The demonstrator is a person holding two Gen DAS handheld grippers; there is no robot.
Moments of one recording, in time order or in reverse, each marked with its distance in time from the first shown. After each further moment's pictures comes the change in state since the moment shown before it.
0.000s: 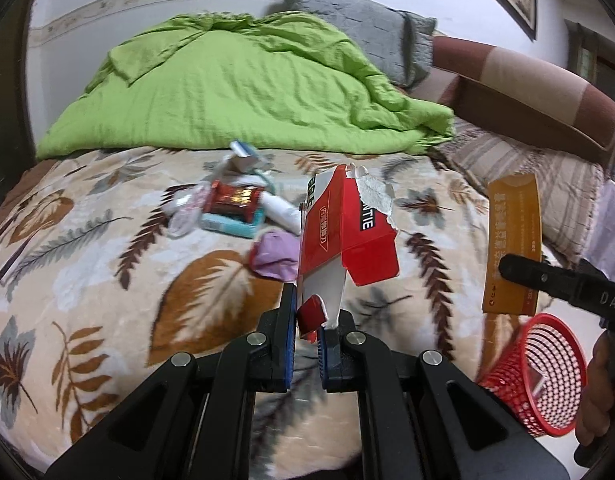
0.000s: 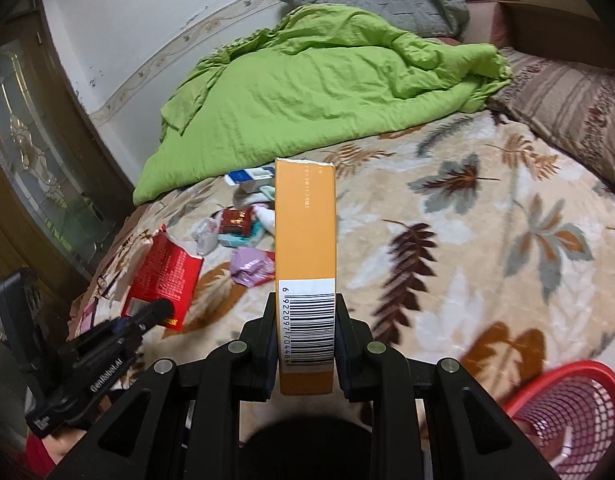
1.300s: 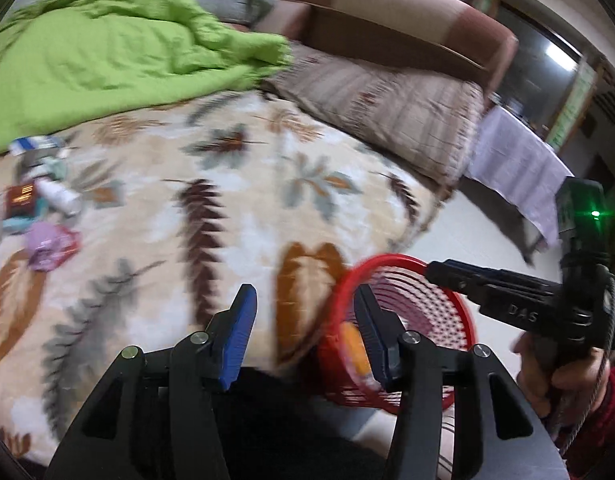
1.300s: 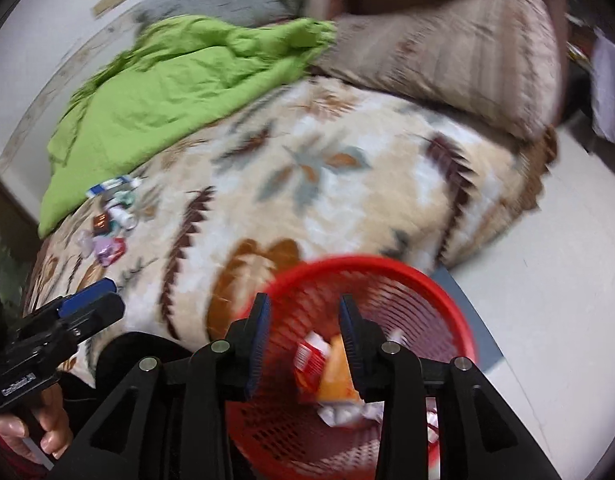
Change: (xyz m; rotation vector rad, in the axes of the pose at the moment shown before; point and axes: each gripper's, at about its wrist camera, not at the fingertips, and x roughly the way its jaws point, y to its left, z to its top) left arm 0.018 -0.155 -0.008 0.165 0.226 -0.409; right arm -0.095 -0.121 -0.045 0.173 0.056 -0.322
